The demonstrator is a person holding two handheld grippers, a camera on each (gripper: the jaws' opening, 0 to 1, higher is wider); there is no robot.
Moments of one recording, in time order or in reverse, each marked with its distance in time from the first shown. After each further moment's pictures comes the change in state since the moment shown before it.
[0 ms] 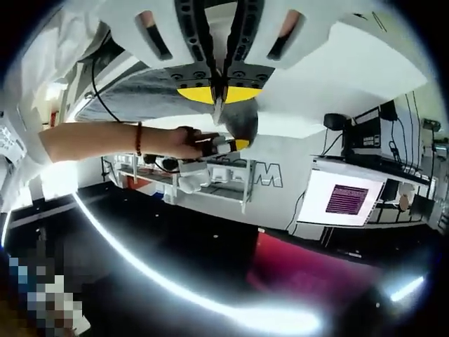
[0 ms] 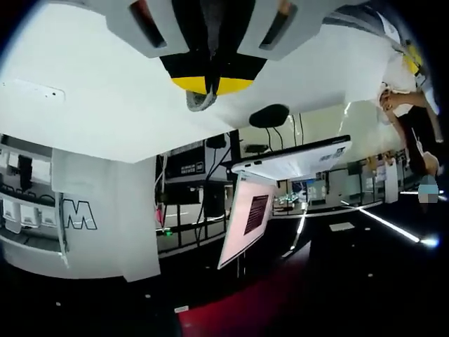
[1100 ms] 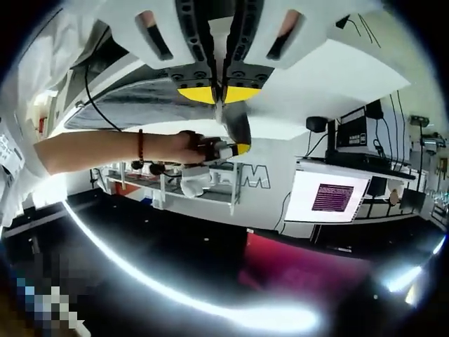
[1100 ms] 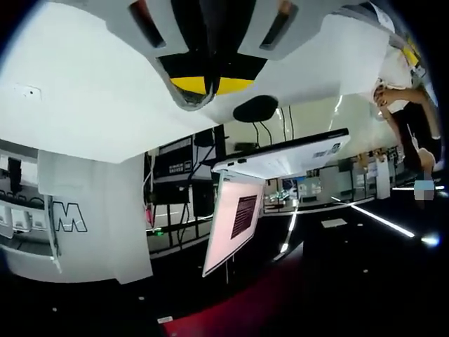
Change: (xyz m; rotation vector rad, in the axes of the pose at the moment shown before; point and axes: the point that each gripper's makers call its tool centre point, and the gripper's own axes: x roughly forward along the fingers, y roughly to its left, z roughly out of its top) left arm -0.022 0.011 -0.004 -0.016 0.000 0.037; right arm 0.035 0.035 -0.003 0.015 -0.009 0.073
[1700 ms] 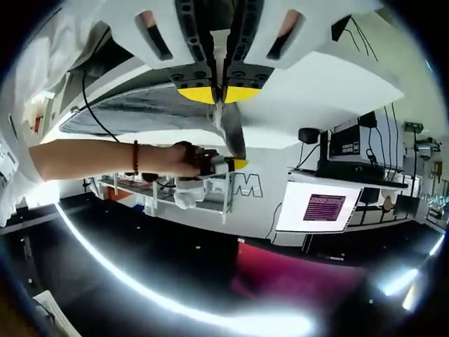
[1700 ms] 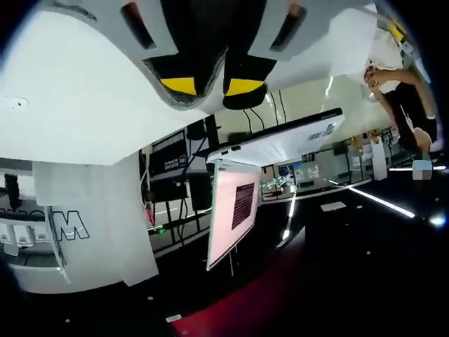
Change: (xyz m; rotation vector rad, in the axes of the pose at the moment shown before) left arm -0.004 0.005 -0.012 -0.015 0.044 0.039; right arm 0.007 0.006 0.009 0.103 -0.046 0.034
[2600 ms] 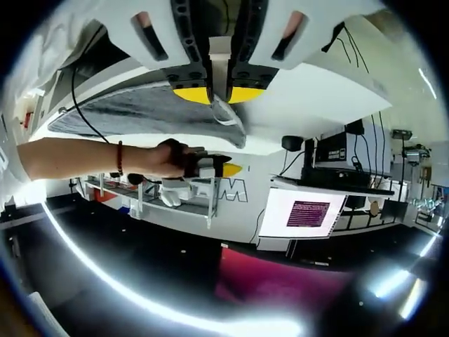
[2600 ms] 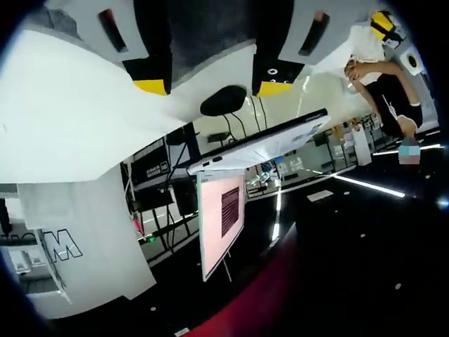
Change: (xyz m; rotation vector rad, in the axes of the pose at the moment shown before) left arm -0.004 0.027 -0.008 -0.014 0.033 0.134; right arm 0.013 0.015 -0.017 0.068 0.022 0.108
